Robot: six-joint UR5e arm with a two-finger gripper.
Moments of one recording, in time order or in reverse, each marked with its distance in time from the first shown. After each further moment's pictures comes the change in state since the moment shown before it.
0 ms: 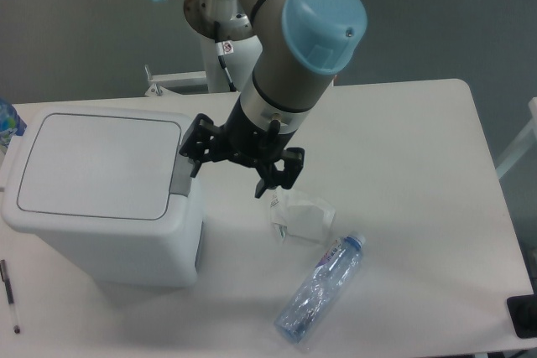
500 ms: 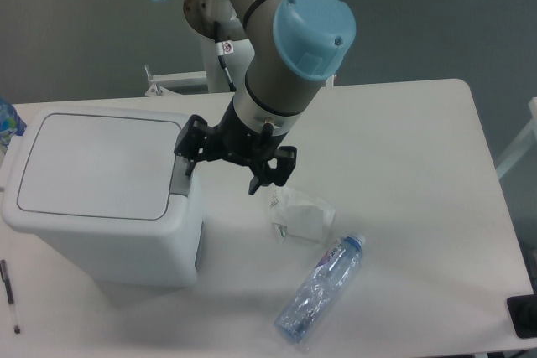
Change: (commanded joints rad) arm -0.002 -0.008 -0.014 0.006 0.005 -0.015
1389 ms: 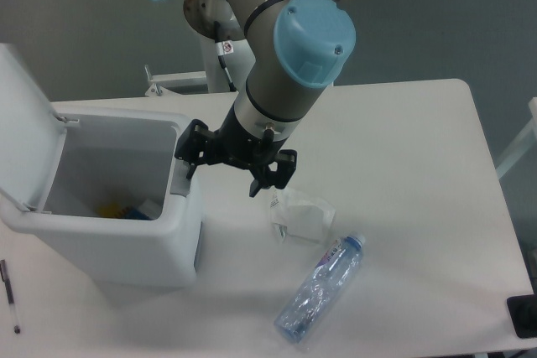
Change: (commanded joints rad) arm 0.011 0.008 0.012 0.003 0.000 0.002
